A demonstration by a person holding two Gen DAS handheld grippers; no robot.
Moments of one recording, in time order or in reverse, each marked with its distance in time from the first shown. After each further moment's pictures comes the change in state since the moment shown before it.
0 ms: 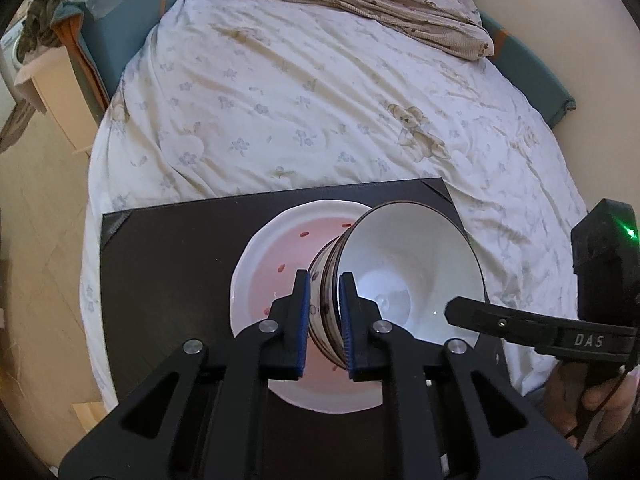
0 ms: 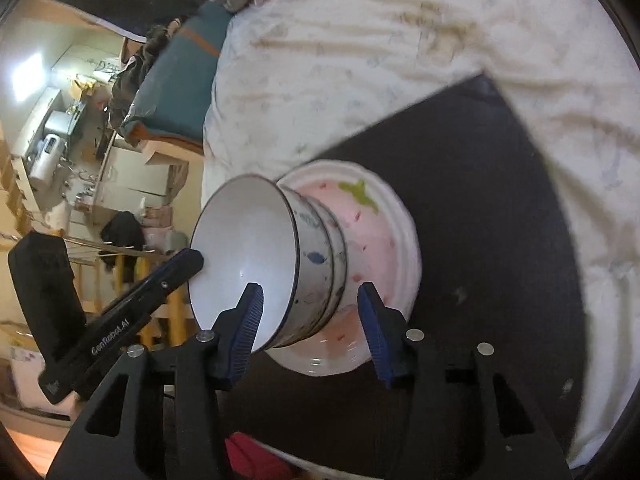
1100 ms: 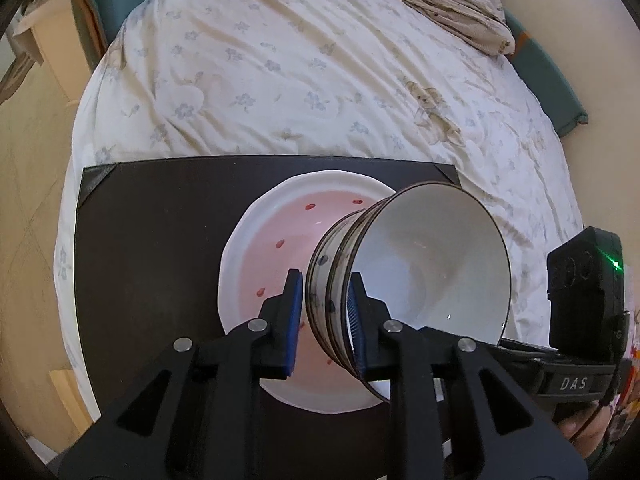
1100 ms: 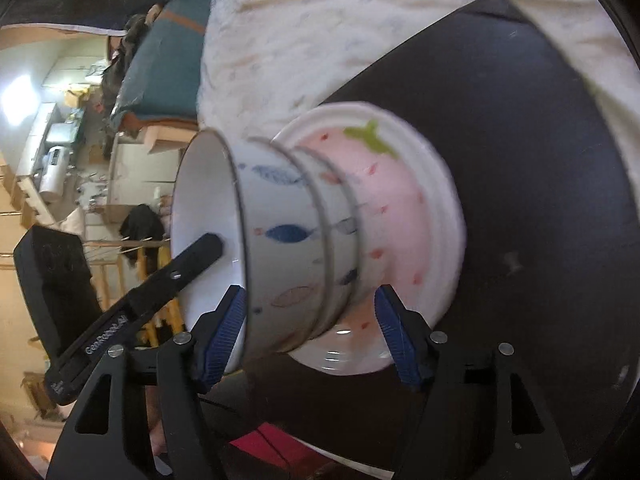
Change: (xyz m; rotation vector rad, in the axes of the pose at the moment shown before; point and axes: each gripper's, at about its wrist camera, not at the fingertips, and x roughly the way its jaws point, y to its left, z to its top) left arm 0.027 0.018 -0.002 -0.108 0.107 -0.038; right arm 0.047 -0.009 -0.004 0.094 0.126 0.089
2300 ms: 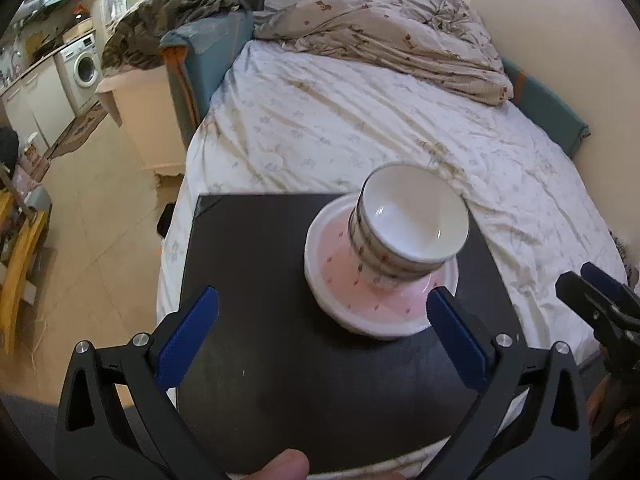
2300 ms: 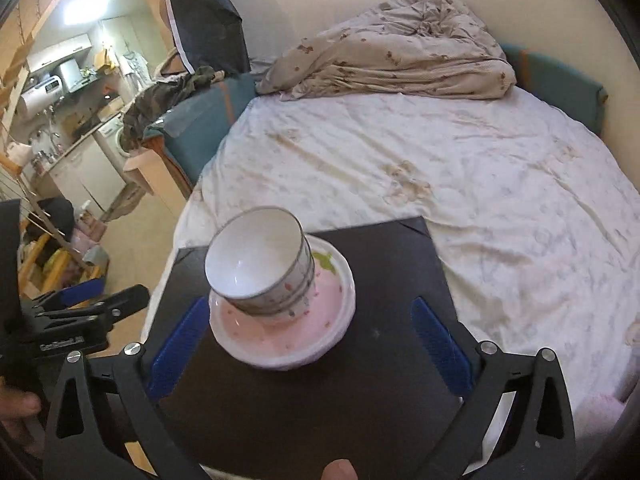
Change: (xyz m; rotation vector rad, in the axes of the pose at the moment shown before) left arm -0.112 -0.004 -0.119 0.061 -0.345 0.208; right arm -0.121 0.087 -0.137 -0.491 -0.582 -0.458
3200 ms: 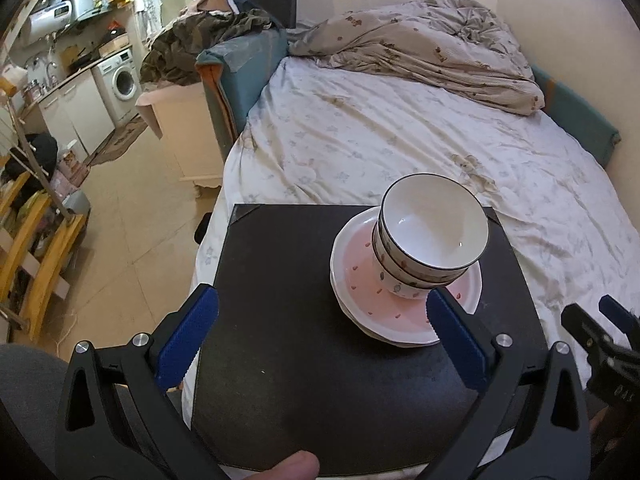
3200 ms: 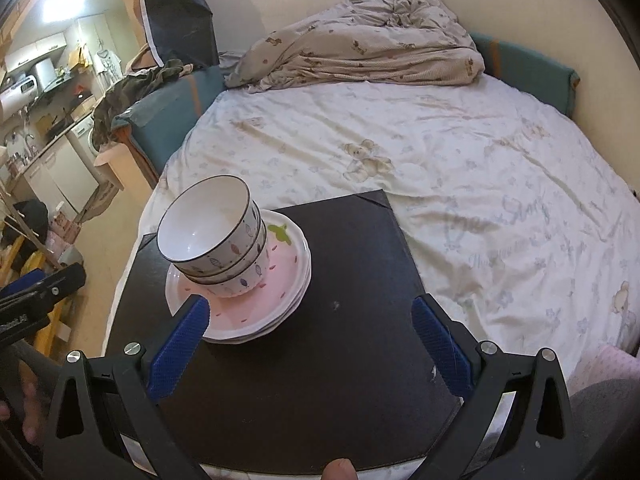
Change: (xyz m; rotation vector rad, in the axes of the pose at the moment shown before) left arm -0.013 -0.017 -0.004 -0.024 -0.073 0.157; right arm 0.005 -0.027 -0.033 0.034 0.007 -0.094
